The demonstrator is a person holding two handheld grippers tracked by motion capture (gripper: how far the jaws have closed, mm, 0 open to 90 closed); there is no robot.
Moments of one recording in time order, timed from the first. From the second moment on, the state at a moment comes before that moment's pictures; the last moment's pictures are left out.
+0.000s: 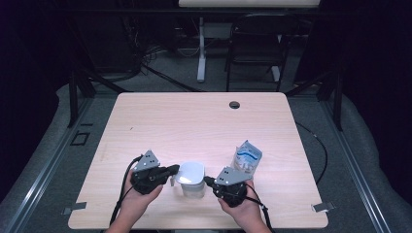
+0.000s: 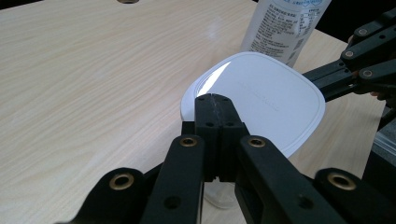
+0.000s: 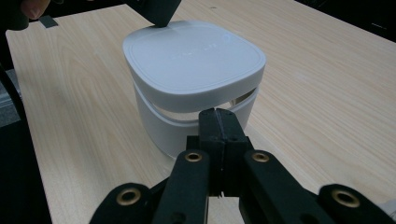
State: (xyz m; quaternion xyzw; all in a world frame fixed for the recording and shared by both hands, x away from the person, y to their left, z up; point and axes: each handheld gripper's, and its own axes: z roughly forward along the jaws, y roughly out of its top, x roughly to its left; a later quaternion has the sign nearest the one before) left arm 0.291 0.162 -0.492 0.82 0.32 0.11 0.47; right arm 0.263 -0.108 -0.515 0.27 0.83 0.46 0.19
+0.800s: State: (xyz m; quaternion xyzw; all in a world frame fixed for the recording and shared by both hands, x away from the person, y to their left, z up) left arm 0.294 0.175 -0.490 0.81 0.34 0.12 0.47; right arm 0.267 -0.101 -0.502 0.27 0.83 0.45 0.18
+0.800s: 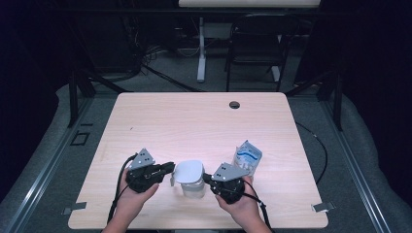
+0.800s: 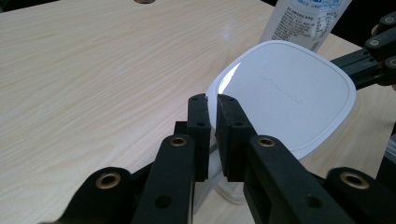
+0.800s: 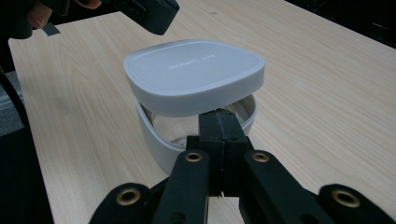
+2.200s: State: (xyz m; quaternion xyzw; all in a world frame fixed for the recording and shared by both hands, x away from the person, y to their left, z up) left arm 0.300 0.193 -0.492 0.80 0.37 0.13 0.46; right arm 0.274 -0.094 -0.485 0.27 0.83 0.45 0.18
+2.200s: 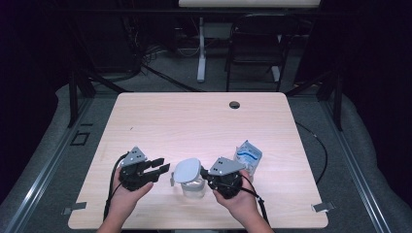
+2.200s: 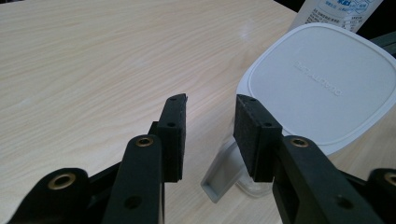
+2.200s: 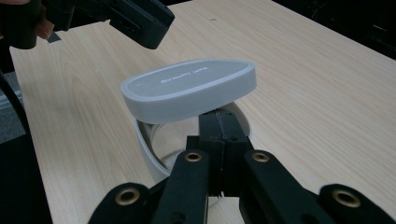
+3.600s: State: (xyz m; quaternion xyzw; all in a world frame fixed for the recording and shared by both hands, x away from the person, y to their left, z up) left arm 0.301 0.204 -0.491 0.79 0.38 0.13 0.47; right arm 0.281 -0.067 -0.464 0.25 0.83 0.46 0.19
